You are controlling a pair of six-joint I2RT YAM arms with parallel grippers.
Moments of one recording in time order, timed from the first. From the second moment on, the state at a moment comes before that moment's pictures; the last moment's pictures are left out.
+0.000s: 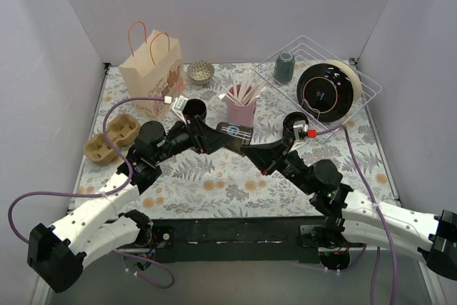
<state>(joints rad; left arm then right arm) -0.61 0.91 0.67 0.25 0.43 -0.87 1.05 0.78 0.38 0.68 0.10 0.64</state>
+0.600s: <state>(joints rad) -0.61 1.02 0.95 -0.30 -0.42 -0.46 1.05 1.08 1.03 -0.54 0.19 0.10</state>
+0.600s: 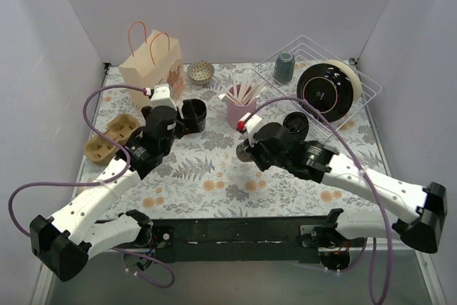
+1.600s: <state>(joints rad) -0.61 0.85 0.82 -0.31 -0.68 -0.39 1.16 1.64 1.26 -0.78 0.23 0.15</state>
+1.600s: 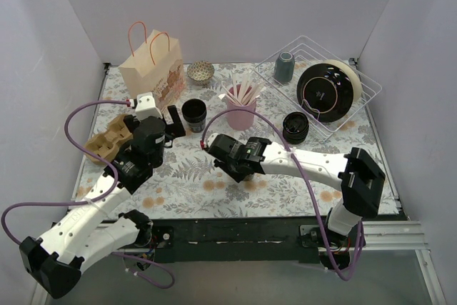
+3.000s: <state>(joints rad) -0.61 0.74 0.71 -0.12 -0.32 -0.32 0.42 1.45 1.14 -0.56 0.56 0.40</state>
